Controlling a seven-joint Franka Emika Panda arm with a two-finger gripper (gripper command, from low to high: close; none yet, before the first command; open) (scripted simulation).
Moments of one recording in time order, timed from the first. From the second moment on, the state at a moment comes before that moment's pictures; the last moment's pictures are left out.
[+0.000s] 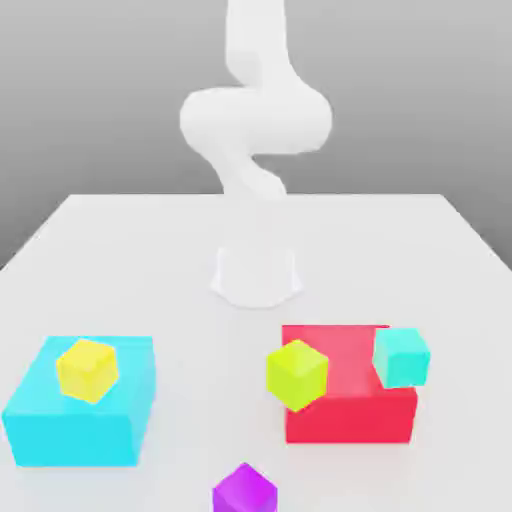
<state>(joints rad) -0.03 -0.71 0.02 -2.31 -0.01 2.33 0.87</state>
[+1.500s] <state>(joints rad) -0.15 0.27 0.12 -2.41 -0.08 2.67 1.56</state>
